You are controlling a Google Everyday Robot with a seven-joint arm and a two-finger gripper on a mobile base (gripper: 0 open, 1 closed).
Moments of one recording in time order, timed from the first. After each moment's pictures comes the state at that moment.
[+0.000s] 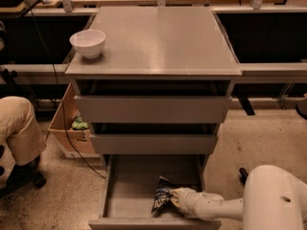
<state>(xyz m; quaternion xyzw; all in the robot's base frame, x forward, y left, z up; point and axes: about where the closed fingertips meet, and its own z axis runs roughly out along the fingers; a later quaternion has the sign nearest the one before) 0.558 -0.109 0.191 -0.73 0.57 -0.04 0.37</state>
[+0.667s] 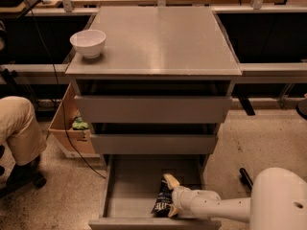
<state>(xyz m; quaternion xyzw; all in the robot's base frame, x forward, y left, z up) 0.556 -0.076 0.210 -0.73 0.56 -0.02 0.39</state>
